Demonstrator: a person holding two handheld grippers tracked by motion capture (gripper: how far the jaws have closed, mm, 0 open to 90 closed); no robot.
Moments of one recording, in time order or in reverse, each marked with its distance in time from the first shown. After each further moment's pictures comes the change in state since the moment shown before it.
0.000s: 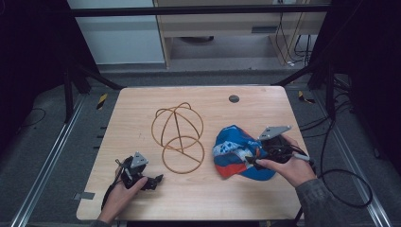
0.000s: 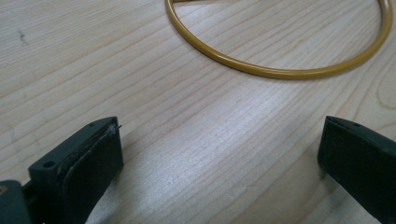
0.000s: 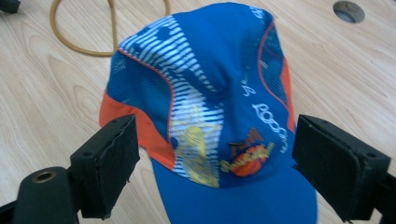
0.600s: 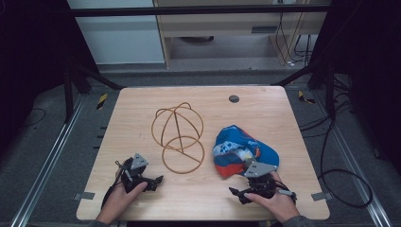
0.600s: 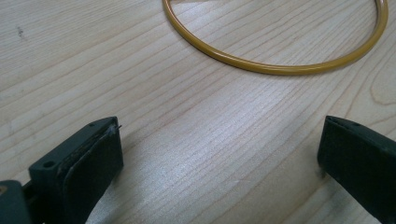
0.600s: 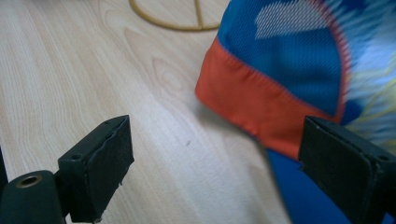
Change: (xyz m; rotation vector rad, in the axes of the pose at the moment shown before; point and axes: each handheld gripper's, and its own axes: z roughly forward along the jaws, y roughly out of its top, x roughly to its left) left arm -0.004 -0.003 -0.002 0.000 0.002 0.005; right arm 0.074 -0.065 0.048 -0.161 0.116 -0.045
